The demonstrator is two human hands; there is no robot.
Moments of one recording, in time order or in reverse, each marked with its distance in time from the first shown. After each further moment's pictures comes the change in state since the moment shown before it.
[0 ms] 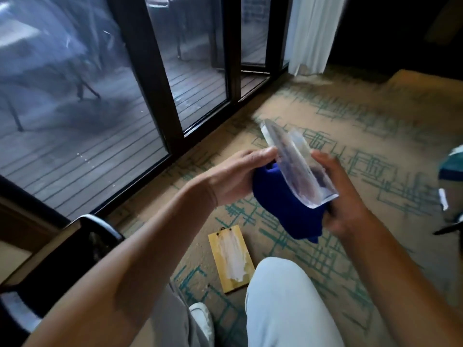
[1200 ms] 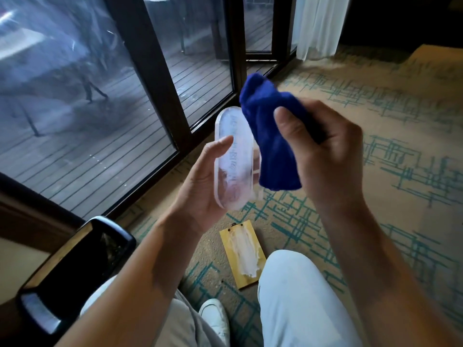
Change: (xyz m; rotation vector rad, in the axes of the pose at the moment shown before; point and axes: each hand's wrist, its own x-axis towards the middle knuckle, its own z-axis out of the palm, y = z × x) left_hand -0.039 -0.004 -0.004 -0.267 0.296 0.165; right_hand 0.002 -0.020 0.062 -0.550 0.303 -0.810
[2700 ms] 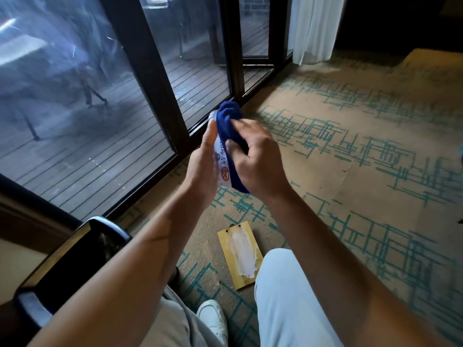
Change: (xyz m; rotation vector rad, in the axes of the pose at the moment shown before) left_hand 0.042 -0.014 -0.031 0.228 0.326 0.080; right_hand 0.001 0.057 0.068 -0.296 -0.226 -0.057
